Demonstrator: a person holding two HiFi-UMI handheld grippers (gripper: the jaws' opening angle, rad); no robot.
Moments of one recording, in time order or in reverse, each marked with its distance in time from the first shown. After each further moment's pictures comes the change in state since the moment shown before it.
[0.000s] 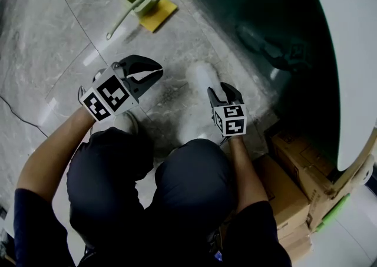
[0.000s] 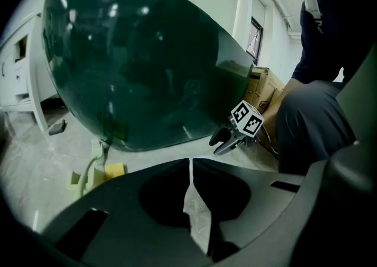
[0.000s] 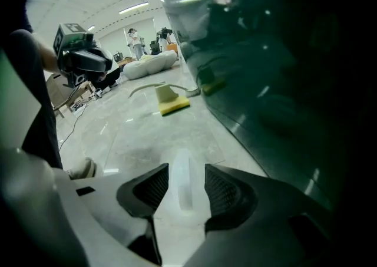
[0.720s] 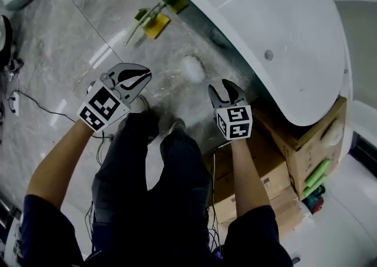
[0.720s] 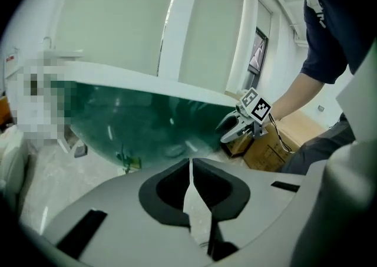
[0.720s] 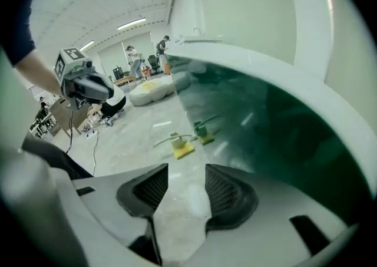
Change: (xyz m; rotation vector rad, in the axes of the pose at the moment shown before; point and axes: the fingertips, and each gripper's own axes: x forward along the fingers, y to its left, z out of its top) left arm -0.188 -0.047 0.187 -0.047 0.017 0.049; right arm -0.263 0.033 0.174 0.049 -0.071 -0.008
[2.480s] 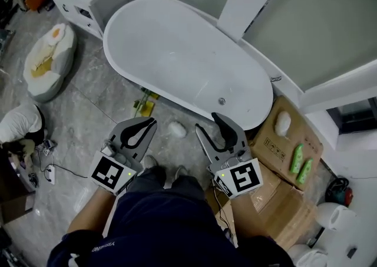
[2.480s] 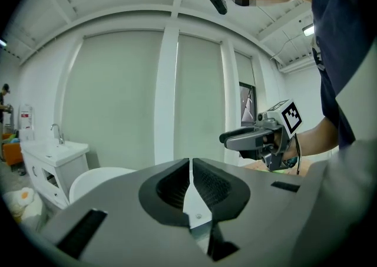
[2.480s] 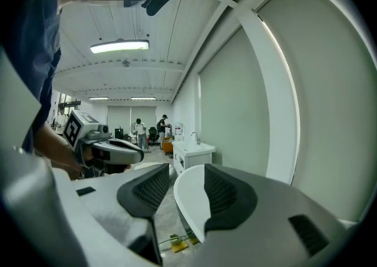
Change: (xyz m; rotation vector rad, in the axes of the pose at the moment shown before) left arm -0.290 -0.162 0.437 0.093 -0.480 0.115; right arm -0.515 0.074 0.361 -0.050 -0.725 -0.099
